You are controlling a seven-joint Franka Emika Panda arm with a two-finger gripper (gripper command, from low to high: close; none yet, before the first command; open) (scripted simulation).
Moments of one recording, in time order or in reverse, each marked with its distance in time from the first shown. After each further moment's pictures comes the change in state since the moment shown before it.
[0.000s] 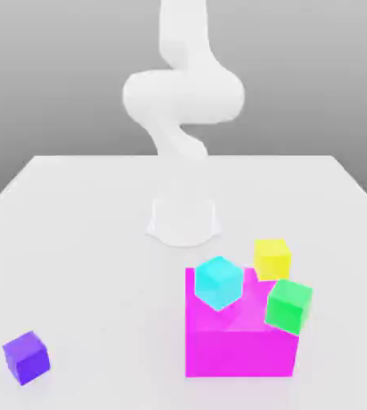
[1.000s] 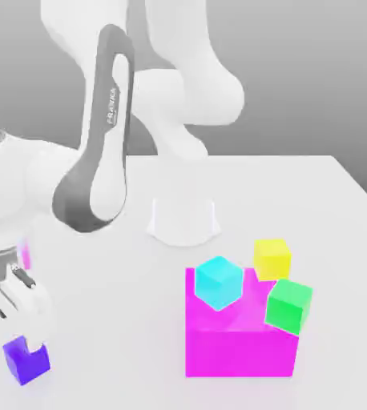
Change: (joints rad) arm -0.296 1.097 -0.163 -0.106 0.195 0.461 0.095
